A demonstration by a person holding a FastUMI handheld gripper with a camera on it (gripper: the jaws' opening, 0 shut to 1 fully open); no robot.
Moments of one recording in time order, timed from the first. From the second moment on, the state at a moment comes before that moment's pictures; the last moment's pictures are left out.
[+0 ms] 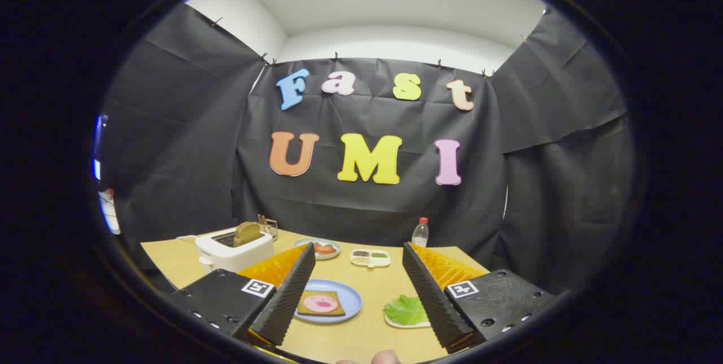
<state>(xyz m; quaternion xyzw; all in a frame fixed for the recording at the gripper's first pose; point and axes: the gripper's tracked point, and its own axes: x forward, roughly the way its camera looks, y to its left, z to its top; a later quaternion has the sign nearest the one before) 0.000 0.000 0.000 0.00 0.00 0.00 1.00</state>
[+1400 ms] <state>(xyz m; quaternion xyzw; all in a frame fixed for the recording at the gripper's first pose) 0.031 -0.085 -0.071 0.04 0.11 -0.01 0.99</state>
